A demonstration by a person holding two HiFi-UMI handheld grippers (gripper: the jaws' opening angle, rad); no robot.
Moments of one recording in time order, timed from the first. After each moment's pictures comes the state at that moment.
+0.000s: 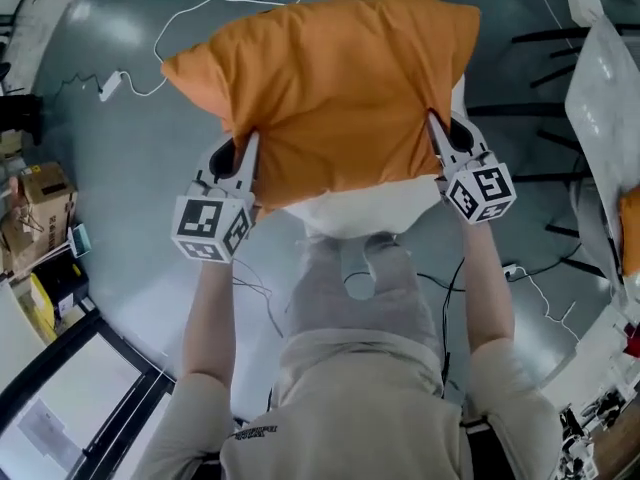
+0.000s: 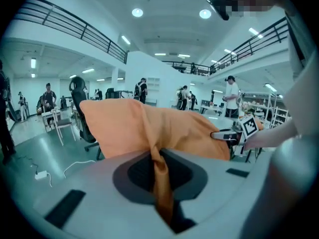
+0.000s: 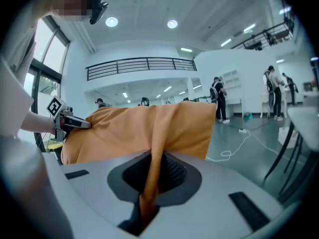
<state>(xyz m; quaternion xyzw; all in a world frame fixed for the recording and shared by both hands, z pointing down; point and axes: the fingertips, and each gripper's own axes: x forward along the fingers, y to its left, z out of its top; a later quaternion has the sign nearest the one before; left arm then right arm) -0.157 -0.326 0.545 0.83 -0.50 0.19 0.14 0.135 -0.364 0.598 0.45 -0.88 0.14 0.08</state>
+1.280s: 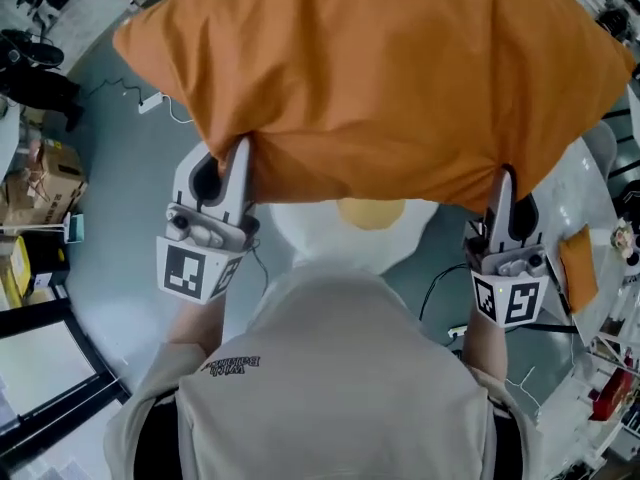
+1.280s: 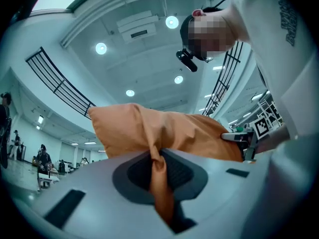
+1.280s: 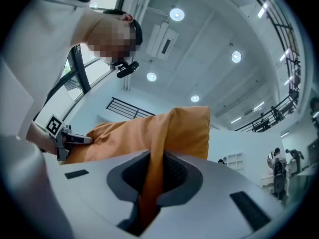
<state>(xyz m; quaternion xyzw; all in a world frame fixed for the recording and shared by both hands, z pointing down) -0.147 -0.204 0.141 0.83 -0.53 -0.09 -0.17 0.158 -0.215 0.123 0.48 -0.85 -0.20 -0.12</state>
